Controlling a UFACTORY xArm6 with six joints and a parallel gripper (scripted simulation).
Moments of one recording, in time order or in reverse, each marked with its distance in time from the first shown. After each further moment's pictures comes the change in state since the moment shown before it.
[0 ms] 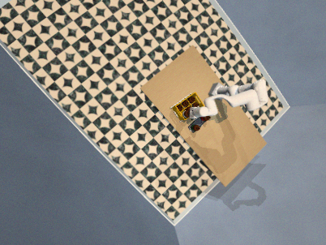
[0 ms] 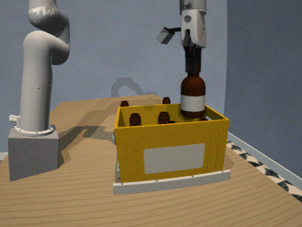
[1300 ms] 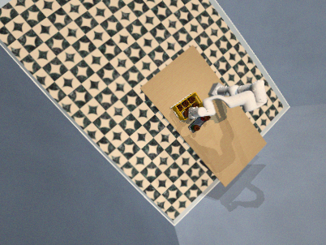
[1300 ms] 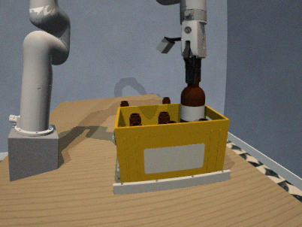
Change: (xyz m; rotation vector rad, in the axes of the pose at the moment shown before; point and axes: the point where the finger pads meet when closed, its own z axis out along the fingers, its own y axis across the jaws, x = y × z) arm 0.000 0.000 0.030 0.000 0.000 0.000
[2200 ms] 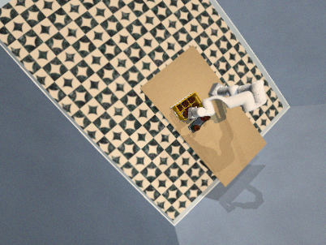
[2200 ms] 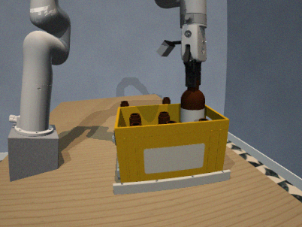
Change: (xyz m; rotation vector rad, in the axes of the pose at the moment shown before) arm 0.000 0.000 0.010 0.000 0.000 0.000
